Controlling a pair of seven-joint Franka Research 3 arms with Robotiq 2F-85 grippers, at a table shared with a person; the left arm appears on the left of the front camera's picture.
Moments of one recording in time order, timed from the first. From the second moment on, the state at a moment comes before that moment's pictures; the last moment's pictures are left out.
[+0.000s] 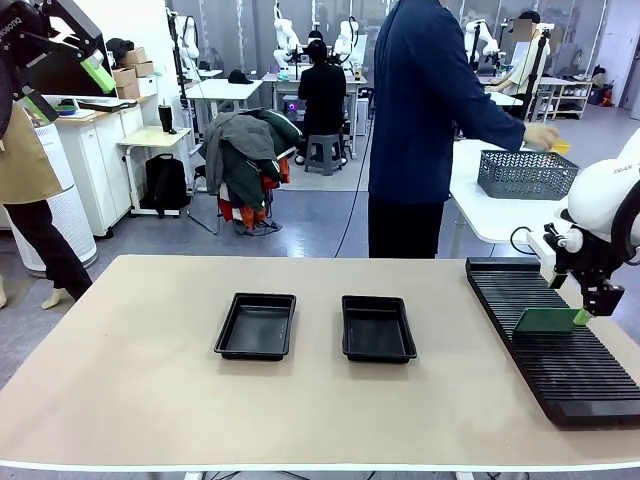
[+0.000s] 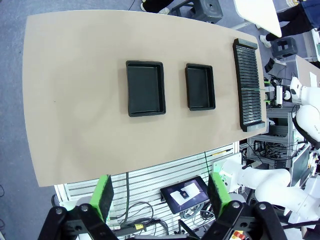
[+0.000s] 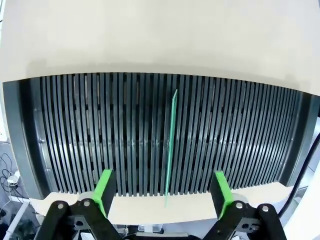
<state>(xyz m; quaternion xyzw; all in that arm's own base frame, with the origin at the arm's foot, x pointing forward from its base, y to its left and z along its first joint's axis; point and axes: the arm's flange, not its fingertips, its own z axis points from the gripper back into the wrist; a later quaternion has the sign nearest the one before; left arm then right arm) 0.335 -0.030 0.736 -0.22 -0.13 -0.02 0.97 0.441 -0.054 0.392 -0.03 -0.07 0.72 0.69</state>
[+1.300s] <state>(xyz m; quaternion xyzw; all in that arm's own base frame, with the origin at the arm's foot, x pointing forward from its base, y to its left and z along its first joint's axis) 0.335 -0.030 0.736 -0.22 -0.13 -0.02 0.97 0.452 -0.063 0.364 -0.02 -0.08 0.70 0.70</state>
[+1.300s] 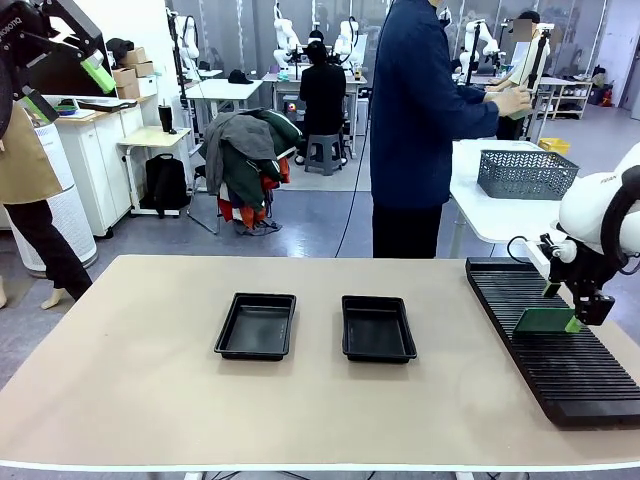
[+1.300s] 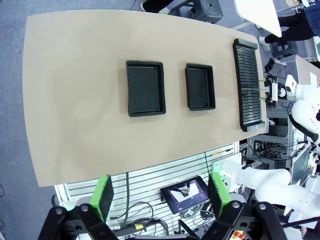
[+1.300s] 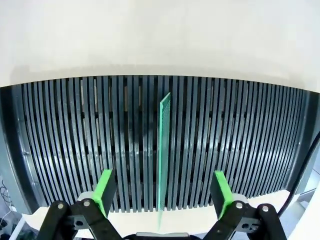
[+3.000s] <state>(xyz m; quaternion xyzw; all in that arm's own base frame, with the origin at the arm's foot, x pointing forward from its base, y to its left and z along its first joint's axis) 0.335 -0.030 0.736 -0.22 -0.13 -0.02 0.97 0.460 -0.053 0.362 -0.03 -0.06 0.71 0.70</state>
